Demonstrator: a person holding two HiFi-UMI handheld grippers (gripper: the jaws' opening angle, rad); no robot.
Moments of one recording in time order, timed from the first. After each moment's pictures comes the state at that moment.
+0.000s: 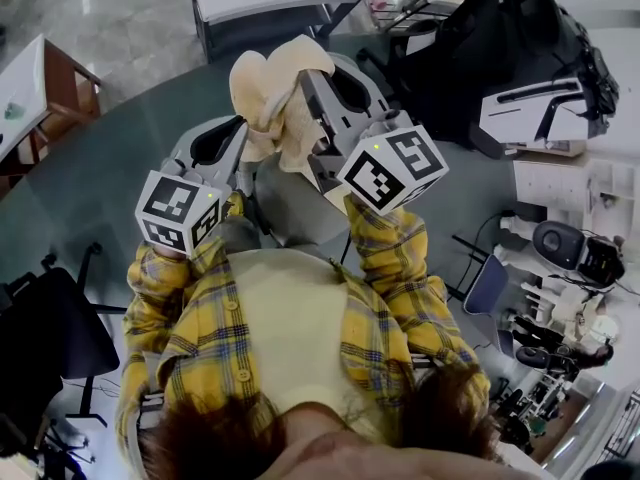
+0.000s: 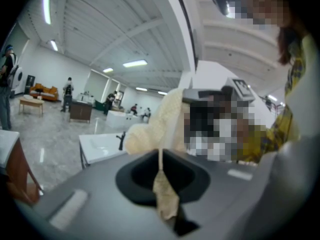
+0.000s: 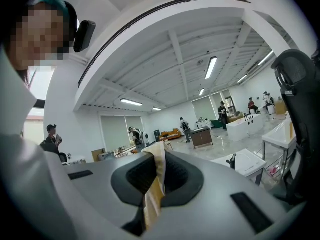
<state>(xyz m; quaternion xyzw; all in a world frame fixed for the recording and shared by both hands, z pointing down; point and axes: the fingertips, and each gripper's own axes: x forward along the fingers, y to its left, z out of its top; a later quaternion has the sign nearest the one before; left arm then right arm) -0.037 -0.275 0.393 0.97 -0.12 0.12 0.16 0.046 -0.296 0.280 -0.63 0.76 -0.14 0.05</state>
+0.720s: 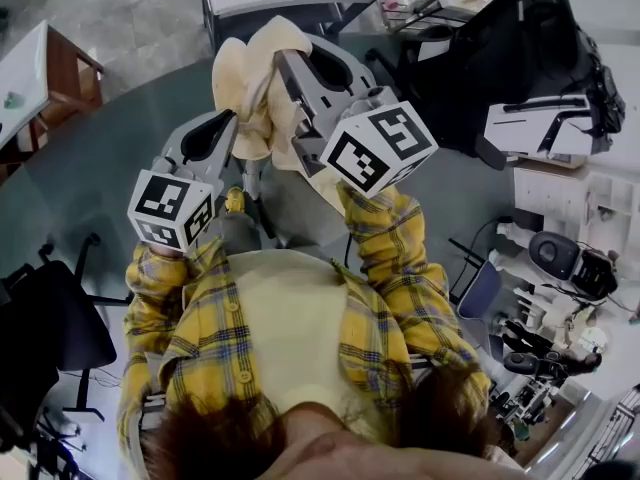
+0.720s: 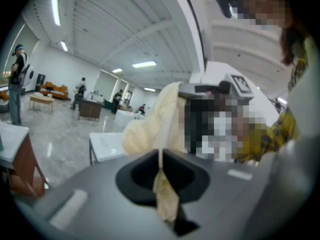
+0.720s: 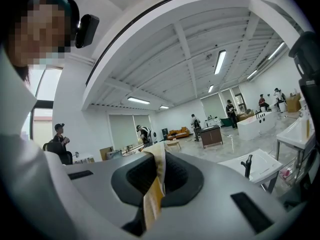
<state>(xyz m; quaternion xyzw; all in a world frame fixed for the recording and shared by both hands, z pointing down) -0.053 -0.320 0.406 0.96 -0.17 0.11 0.18 0.021 -0.362 0.286 -0.59 0.80 -0.13 0.05</state>
